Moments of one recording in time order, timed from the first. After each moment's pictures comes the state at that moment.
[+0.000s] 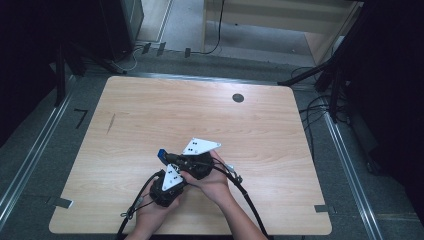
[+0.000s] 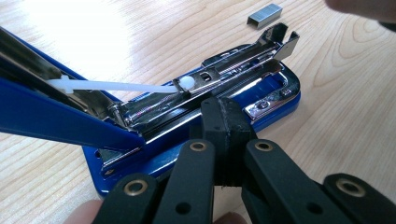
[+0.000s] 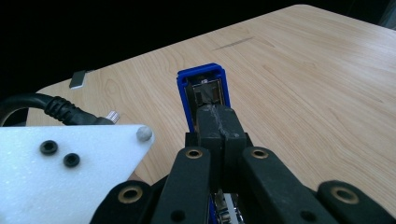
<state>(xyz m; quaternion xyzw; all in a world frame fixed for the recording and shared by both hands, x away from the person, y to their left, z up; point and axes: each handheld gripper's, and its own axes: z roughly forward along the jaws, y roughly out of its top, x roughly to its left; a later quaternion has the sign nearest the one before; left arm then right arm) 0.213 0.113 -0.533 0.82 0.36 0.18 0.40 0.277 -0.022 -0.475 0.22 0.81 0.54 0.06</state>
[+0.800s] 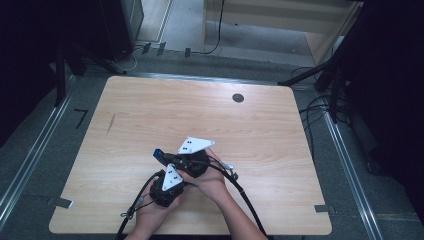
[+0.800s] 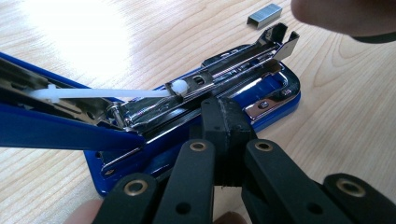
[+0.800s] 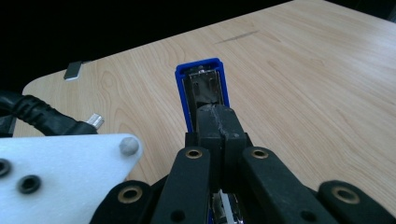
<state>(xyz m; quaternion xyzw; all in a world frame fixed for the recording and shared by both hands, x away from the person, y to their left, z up) 0.212 0.113 -0.533 0.82 0.36 0.18 0.40 0.284 -0.011 -0.479 0.21 0.82 0.53 0.06</state>
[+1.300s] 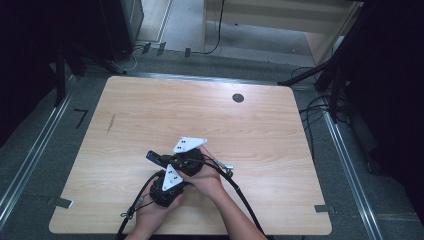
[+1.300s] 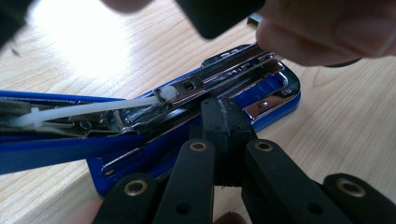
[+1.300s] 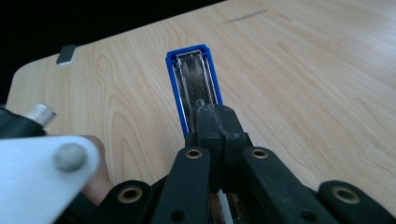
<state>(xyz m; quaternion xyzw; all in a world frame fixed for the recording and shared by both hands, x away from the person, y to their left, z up) 0.212 0.113 -0.533 0.82 0.36 0.18 0.40 0.294 0.002 -0.493 0.21 0.84 0.50 0.04</state>
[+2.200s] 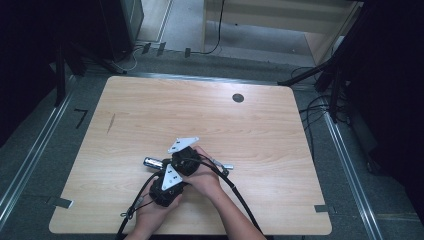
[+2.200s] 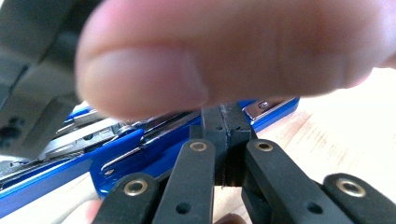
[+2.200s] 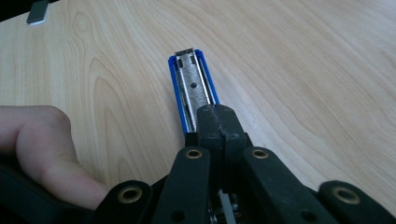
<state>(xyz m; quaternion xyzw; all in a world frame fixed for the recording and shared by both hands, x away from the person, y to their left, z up) 0.213 0.114 -0.532 0.82 0.36 0.18 0.40 0.301 0.012 -0.505 0.22 0.87 0.43 0.03</state>
